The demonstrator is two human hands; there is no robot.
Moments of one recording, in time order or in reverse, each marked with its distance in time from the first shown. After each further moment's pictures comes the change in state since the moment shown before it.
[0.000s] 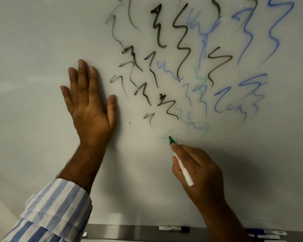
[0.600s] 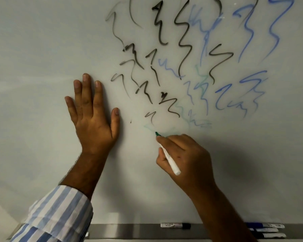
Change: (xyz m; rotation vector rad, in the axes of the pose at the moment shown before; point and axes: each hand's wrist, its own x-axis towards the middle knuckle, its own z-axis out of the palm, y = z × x) left_hand -0.027 -0.011 0.003 0.034 -0.023 0.064; right_hand 0.037 -0.025 0.015 0.011 -0.017 -0.077
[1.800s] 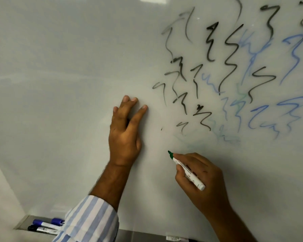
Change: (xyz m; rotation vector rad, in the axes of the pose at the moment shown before) left_hand -0.028 -0.006 -0.005 -0.349 0.043 -0.020; right_hand -0.009 -0.021 0.009 0.412 -0.152 0.196
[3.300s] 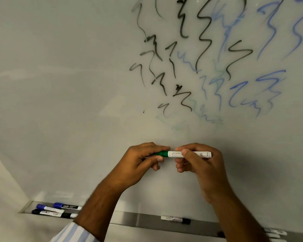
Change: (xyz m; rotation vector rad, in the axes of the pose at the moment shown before) left_hand -0.067 0.066 -0.013 -0.745 -0.767 -0.430; right_hand -0.016 0.008 -0.036 0.696 -0.020 0.643
